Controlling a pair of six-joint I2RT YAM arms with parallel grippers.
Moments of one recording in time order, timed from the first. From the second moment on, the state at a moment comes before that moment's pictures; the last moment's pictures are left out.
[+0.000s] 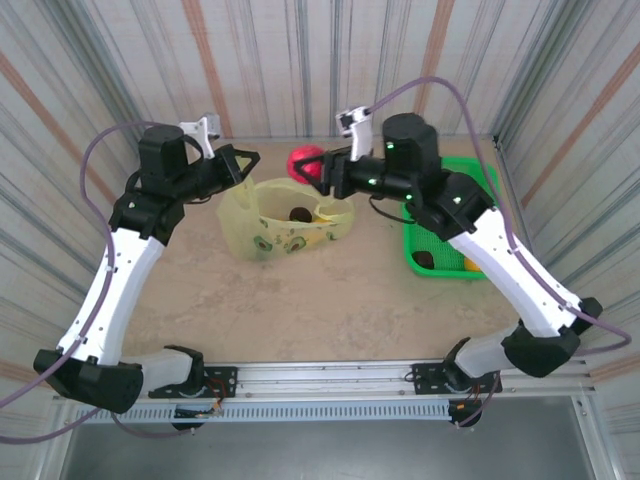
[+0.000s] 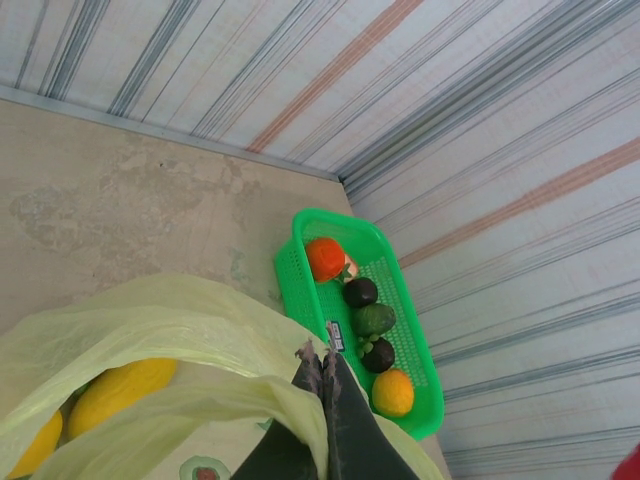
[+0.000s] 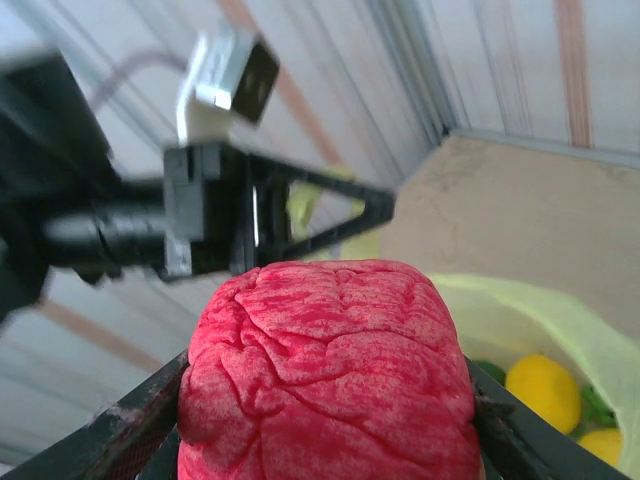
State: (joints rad) left arm -0.27 1.22 1.43 -0.55 0.47 -0.65; right arm 0.85 1.45 1.80 -0.66 -0.21 0.44
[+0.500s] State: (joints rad) left arm -0.27 1.21 1.44 -0.56 0.47 -0.64; right arm 0.94 1.81 2.00 -0.99 0.21 0.32
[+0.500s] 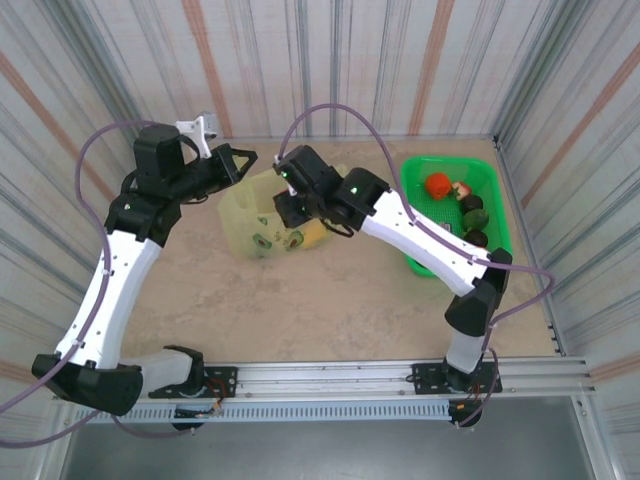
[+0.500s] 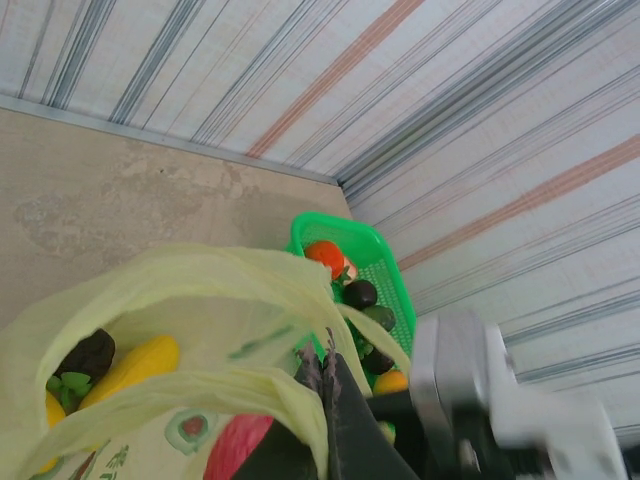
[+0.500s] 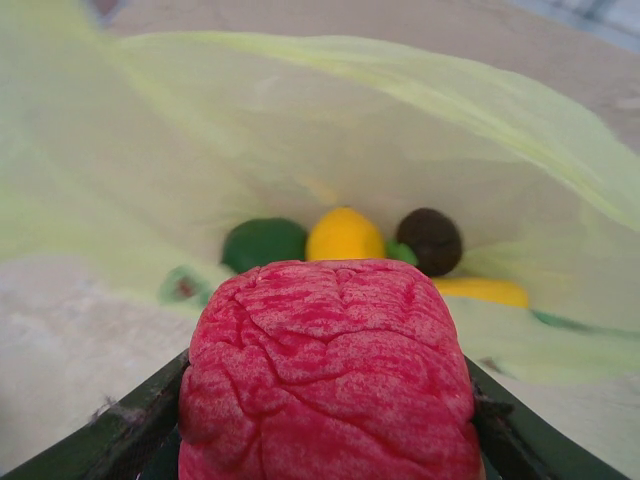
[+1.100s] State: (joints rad) left arm -0.27 1.20 1.44 -0.56 0.48 -0.64; right arm 0.86 2.02 2.20 -0.94 0.12 0.39
